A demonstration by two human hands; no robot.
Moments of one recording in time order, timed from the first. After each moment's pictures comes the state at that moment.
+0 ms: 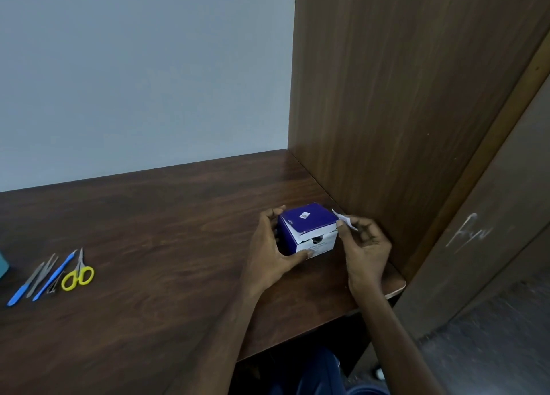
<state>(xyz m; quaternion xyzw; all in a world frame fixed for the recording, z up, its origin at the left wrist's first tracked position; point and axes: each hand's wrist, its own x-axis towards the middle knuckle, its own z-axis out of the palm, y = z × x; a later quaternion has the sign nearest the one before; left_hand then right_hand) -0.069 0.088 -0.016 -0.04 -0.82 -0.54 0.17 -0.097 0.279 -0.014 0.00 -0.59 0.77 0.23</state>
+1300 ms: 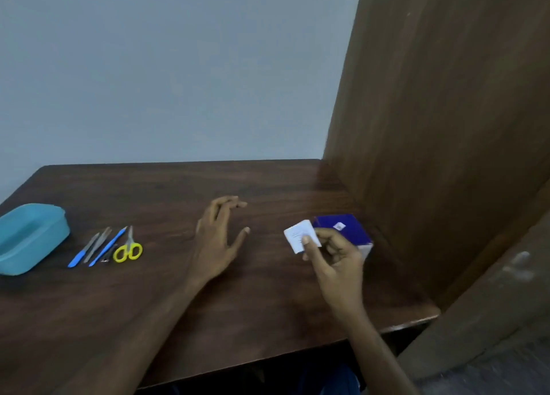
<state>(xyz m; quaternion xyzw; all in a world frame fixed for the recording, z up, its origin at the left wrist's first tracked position) -0.020 -0.066 0.005 0.01 -0.91 -0.28 0.31 -0.033 0.187 0.027 0.19 -0.69 0.69 0.14</state>
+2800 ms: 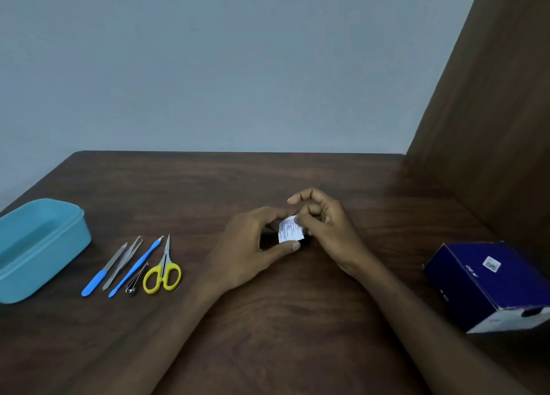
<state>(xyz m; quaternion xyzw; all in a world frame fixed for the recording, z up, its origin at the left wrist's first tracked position) -0.062 -0.175 -0.019 -0.06 -0.90 -0.38 0.21 -0.176 -0.009 -0.018 0.34 -0.71 0.61 -0.09</state>
